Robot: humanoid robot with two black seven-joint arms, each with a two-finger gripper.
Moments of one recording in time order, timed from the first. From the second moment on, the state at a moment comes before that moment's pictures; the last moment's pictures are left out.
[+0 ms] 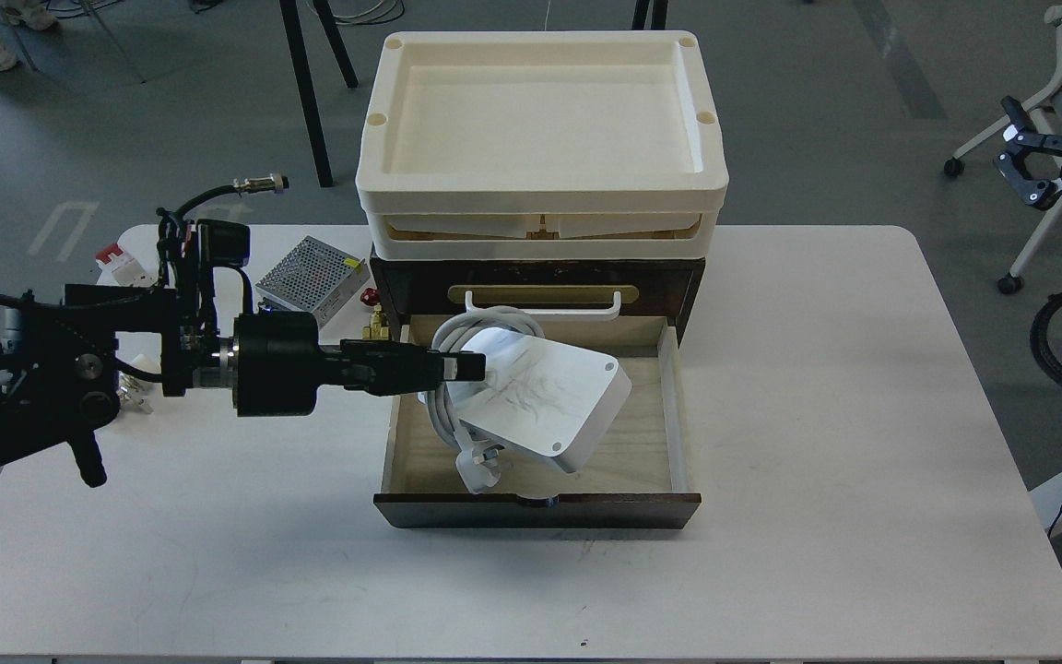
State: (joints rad) left arm -0.96 0.80 -0.13 -1.51 1.19 -0.33 -0.49; right arm 0.65 -0.76 0.79 0.89 0.16 0.47 0.32
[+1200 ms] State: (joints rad) left arm -0.81 0.55 -0.13 -1.16 1.19 -0.18 -0.49; right arm 0.62 -0.76 0.79 0.89 0.16 0.47 0.32
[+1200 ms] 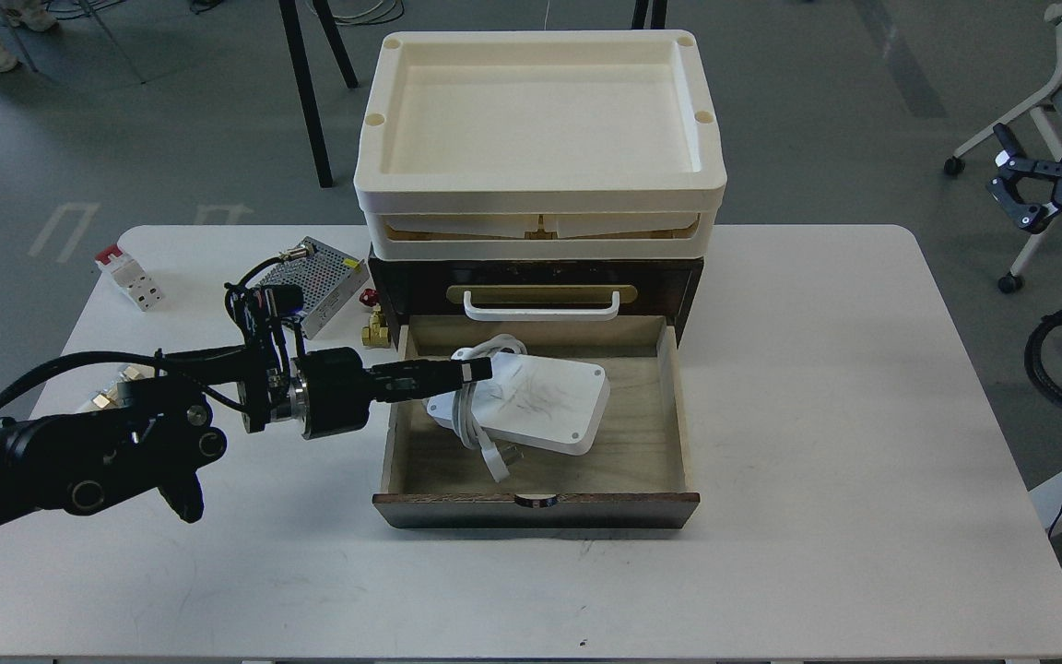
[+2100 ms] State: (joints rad) left arm -0.77 0.82 -0.37 -1.13 0.41 -0.49 -0.49; right arm 0.72 -0.66 0.81 0.90 0.15 0.48 0.32
